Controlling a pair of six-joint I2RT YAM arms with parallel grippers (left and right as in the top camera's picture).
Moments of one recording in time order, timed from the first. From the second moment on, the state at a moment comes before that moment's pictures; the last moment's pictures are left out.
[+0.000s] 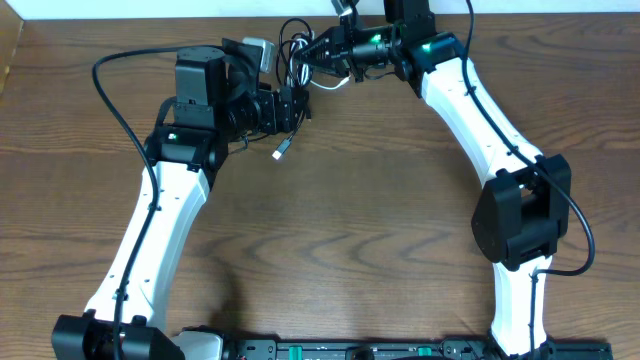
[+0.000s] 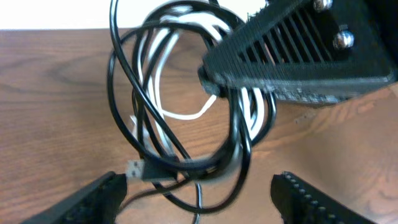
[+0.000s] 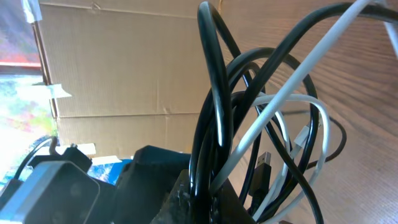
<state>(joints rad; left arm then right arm) -0.15 1.47 1.23 -0.41 0.46 -0.12 0.38 2.19 2.00 -0.35 -1.09 0.96</state>
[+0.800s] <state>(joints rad) -0.17 1.52 1.23 -0.33 0.42 -0.11 0.41 2.19 2.00 -0.34 -1.08 0.96</state>
